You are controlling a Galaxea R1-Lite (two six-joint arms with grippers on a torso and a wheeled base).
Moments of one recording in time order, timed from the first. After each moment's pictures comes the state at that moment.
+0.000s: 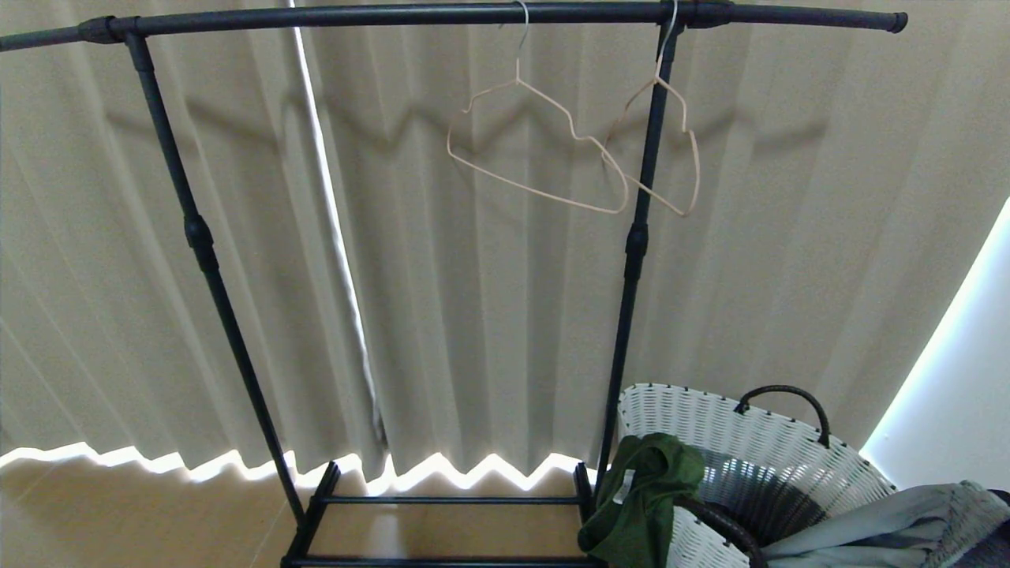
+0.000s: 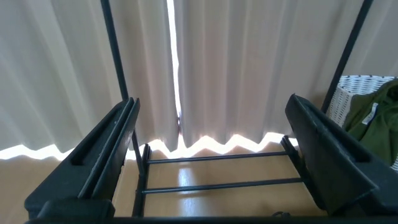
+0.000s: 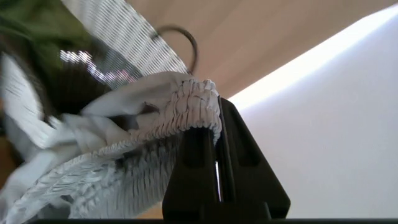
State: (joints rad) left arm 0.01 0.00 0.00 -0.01 -0.08 0.02; right arm -0.05 0.84 0.00 -0.53 -0.13 -0.61
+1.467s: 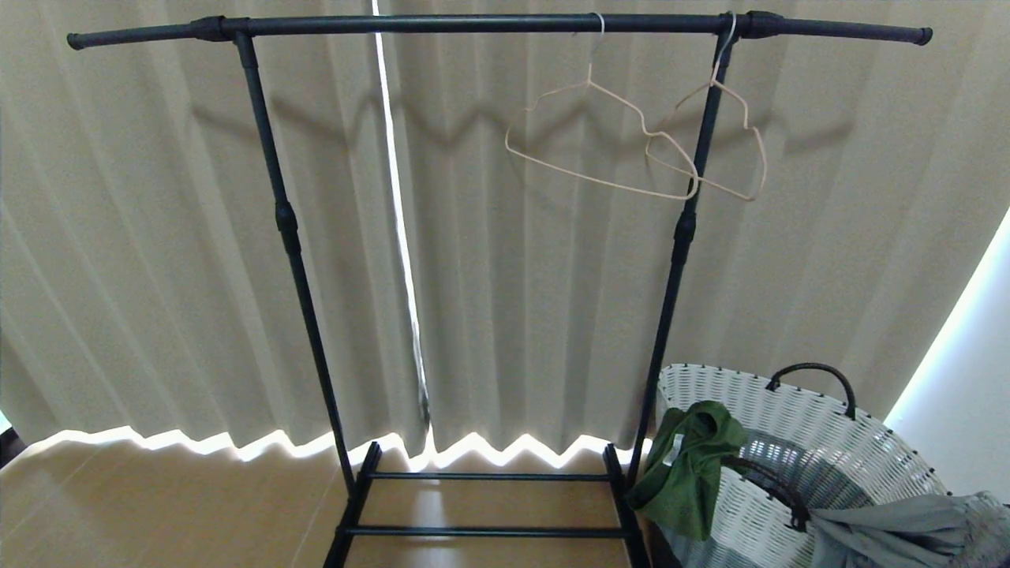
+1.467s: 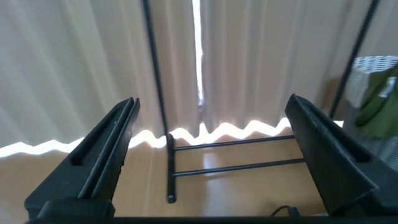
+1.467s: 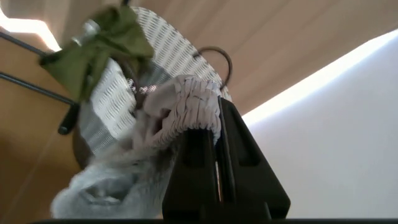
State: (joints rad) left arm 0.01 0.00 0.00 0.00 -0.10 0.08; right arm -0.05 0.68 -0.03 -0.39 -0.07 -0.60
